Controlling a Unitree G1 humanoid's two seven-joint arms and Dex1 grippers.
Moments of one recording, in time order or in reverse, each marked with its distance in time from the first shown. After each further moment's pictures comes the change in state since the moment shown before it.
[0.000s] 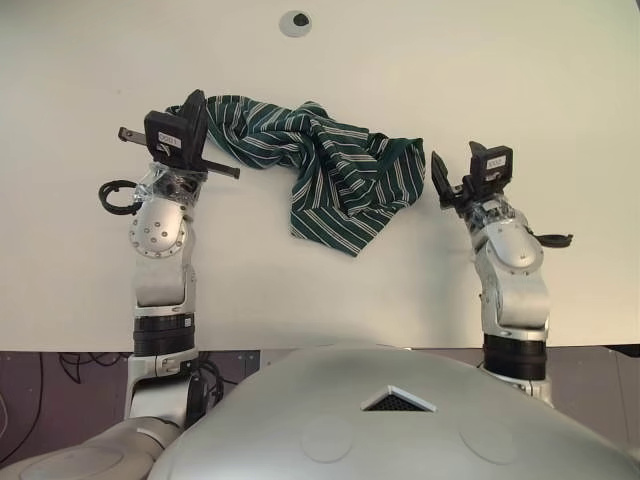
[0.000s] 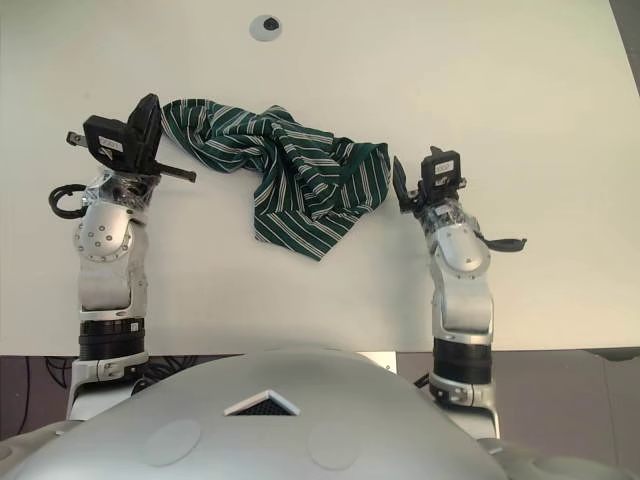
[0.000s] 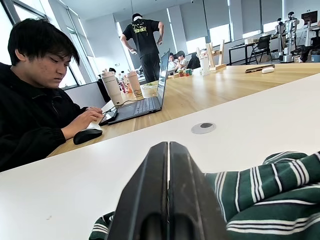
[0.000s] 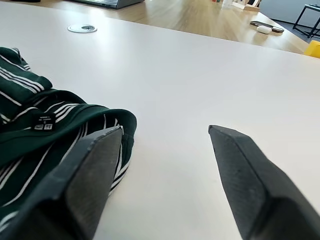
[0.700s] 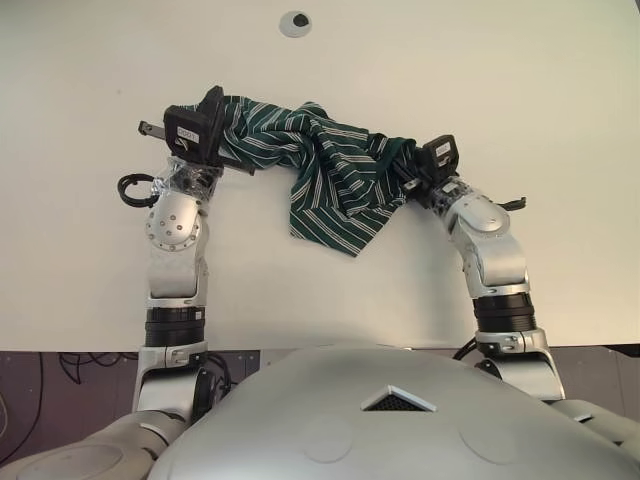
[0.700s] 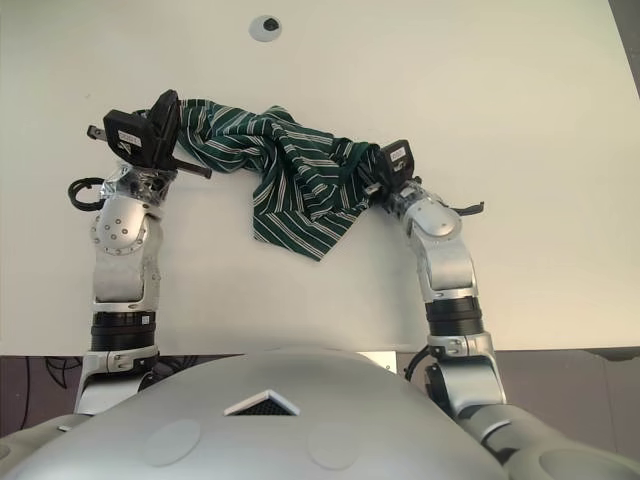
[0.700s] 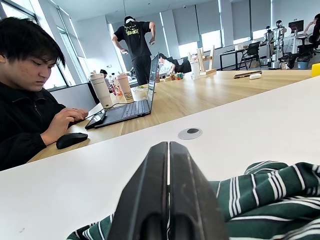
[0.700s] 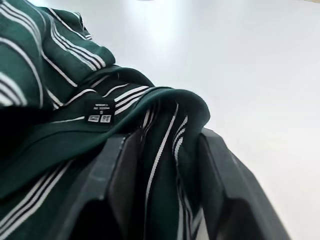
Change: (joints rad) left arm -0.038 -0.027 -0.038 0.035 0.005 -0.008 -0.001; right arm -0.152 -0.044 0.160 0.251 0.022 -0.046 0.094
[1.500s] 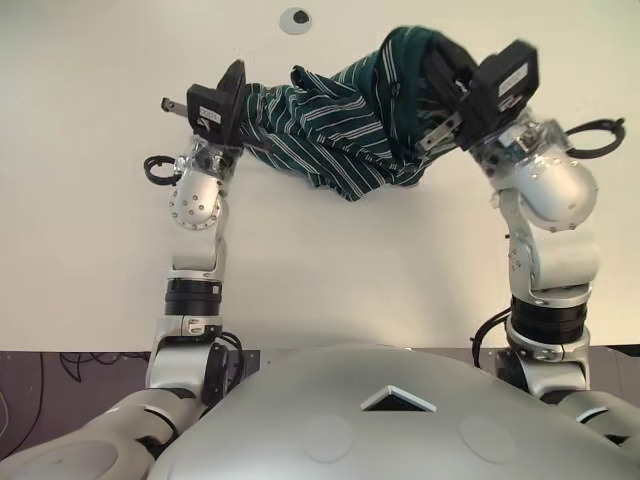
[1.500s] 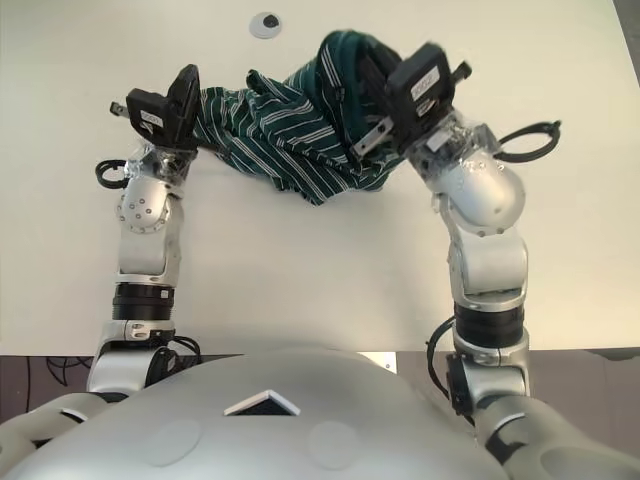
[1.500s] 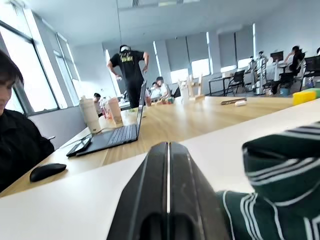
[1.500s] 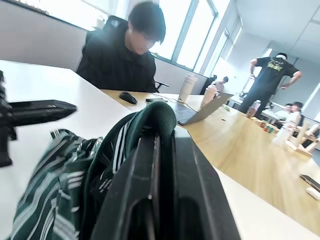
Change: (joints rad) left arm -0.159 -0.068 -0.057 0.217 0.017 -0.252 0.003; right arm -0.122 -0.118 -0.042 -0.577 0.084 0.032 0.085
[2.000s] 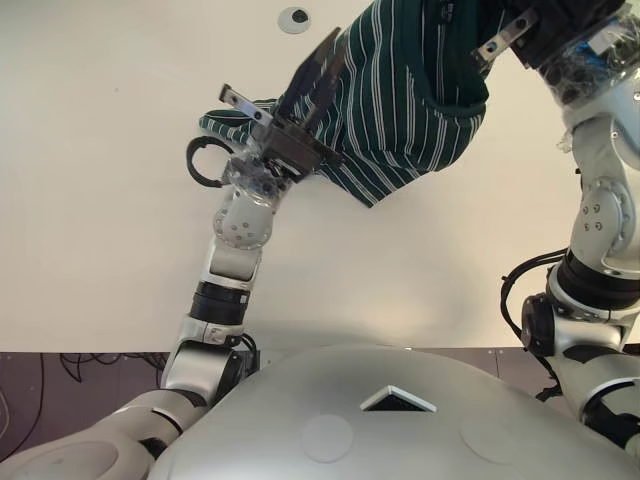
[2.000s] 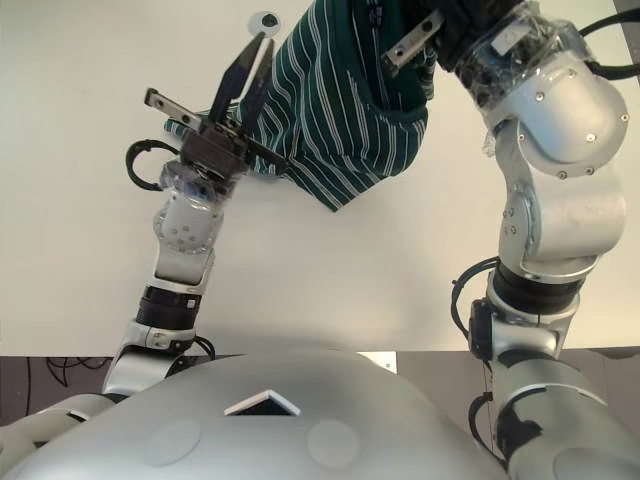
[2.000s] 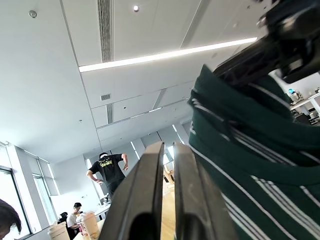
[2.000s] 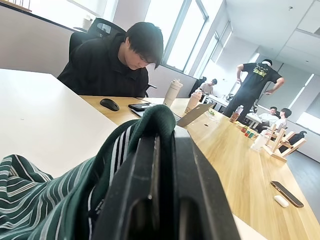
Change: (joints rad) left arm 0.050 -0.070 -0.226 -0.175 0.239 -0.340 0.060; right arm -0.251 -0.114 -0.106 -0.064 0.081 0.307 -0.021
